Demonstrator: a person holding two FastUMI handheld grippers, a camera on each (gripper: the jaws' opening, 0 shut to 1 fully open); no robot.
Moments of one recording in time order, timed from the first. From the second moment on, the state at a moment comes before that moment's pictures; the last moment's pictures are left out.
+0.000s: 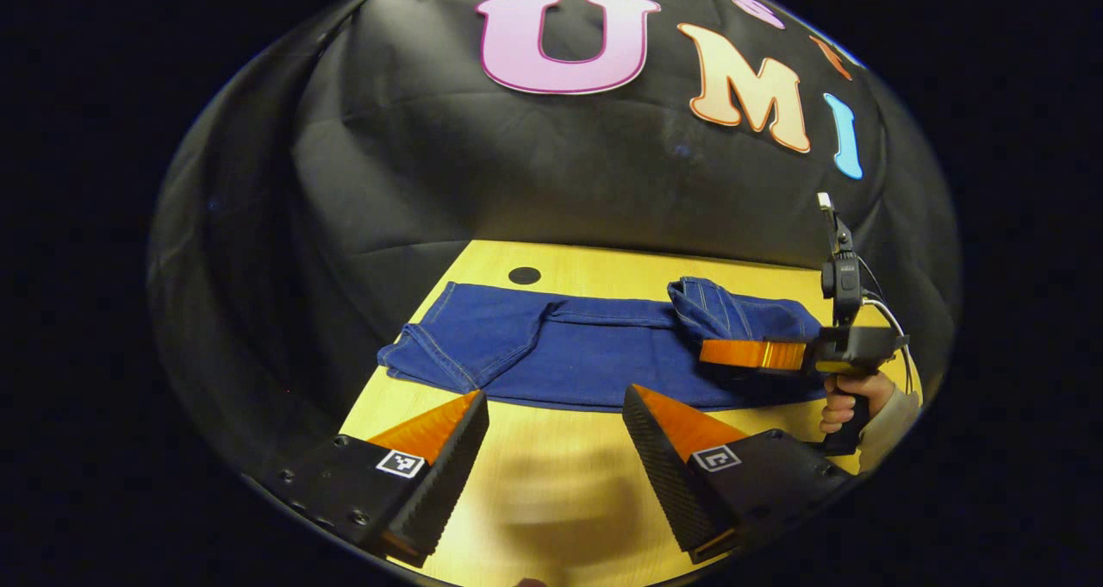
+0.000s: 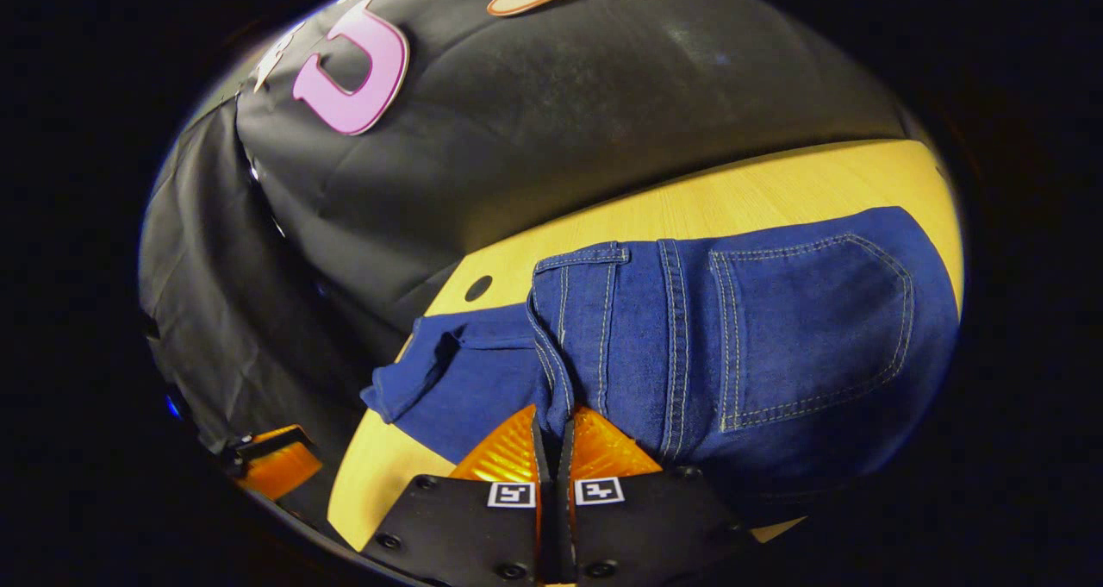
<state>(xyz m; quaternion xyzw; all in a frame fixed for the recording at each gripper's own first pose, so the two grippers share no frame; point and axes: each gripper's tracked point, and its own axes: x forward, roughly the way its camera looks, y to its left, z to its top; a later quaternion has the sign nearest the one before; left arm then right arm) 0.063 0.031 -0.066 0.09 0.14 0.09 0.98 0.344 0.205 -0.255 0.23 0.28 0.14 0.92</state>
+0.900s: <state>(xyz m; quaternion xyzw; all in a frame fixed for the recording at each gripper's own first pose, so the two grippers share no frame) 0.084 0.130 -0.114 0.06 0.21 0.11 0.97 0.341 0.191 -0.268 0.09 0.31 0.08 0.94</state>
